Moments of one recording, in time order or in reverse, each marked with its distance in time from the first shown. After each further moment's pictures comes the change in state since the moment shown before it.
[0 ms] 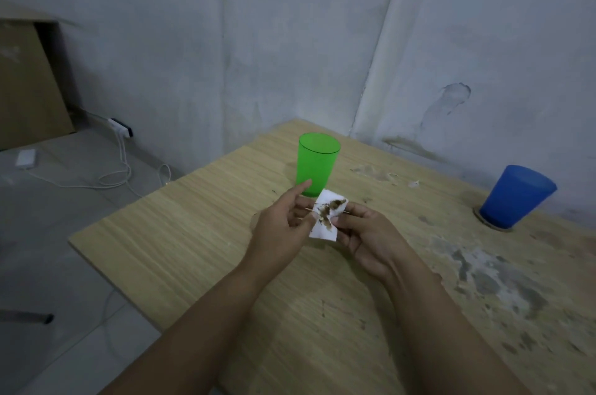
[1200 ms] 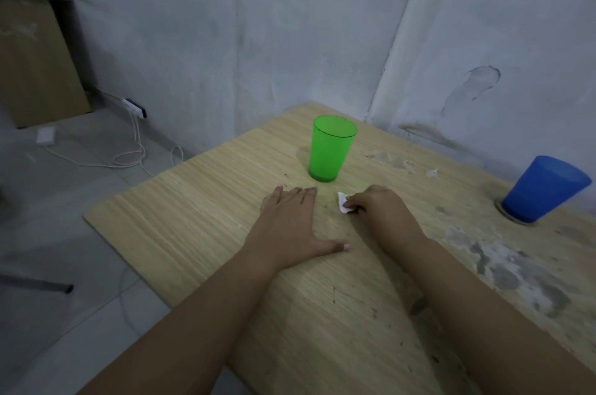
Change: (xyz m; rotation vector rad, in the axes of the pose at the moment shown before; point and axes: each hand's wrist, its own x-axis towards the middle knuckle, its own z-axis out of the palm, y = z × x) left_hand 0.004 -0.015 -0.004 1.062 -0.300 0.065; right_hand 0.022 -0.007 -0.021 -1.775 -0.012 -0.492
